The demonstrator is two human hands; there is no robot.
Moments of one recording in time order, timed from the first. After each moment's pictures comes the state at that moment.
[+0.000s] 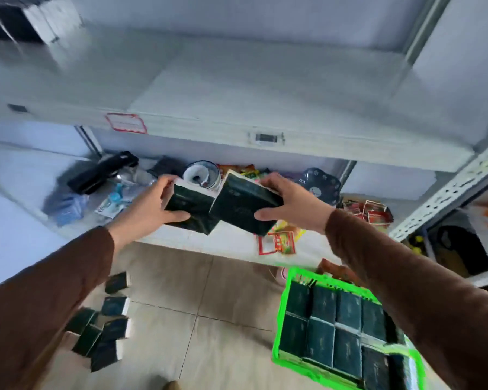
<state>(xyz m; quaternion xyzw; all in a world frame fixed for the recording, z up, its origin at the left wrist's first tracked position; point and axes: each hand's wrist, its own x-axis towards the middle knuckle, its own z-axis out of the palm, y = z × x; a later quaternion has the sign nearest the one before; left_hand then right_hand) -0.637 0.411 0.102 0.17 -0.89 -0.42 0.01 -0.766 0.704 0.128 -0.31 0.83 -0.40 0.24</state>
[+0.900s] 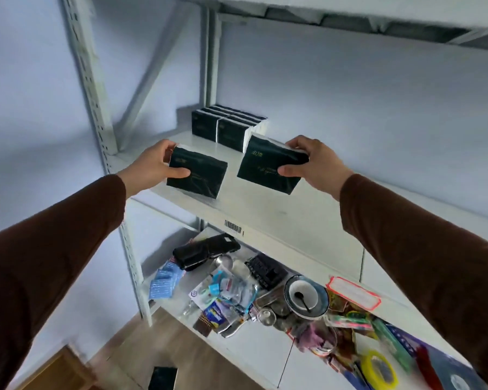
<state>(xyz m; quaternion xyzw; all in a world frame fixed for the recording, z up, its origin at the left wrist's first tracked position) -0.569 -0.125 0.278 0.25 -0.84 -0.42 0.24 -0.798 0.143 0.342 -0.47 0.80 -0.37 0.06</state>
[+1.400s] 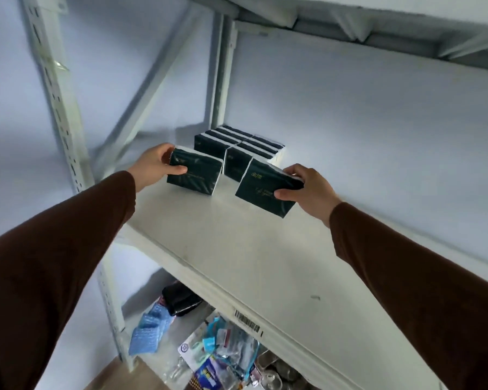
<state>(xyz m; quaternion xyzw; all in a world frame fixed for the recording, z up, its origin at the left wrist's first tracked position) -0.691 -0.325 0.263 0.26 -0.80 -0.46 0.30 -0.902 -0.025 0.319 -0.45 0.82 -0.35 0.07</state>
